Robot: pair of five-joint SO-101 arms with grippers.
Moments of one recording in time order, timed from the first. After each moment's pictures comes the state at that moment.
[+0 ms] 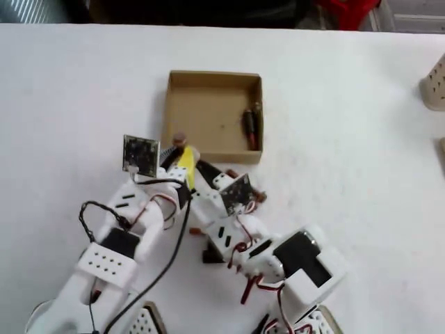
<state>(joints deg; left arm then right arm) 14.9 -55.4 82.1 5.6 11.7 -39.0 8.2 78.9 -73.6 -2.2</state>
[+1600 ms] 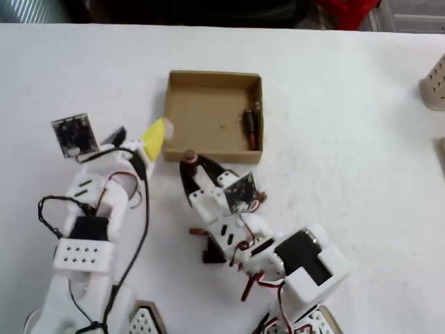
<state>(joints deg) -3.3 -54.9 73.0 14.7 20.3 -37.5 8.3 79.0 -74.5 -2.2</state>
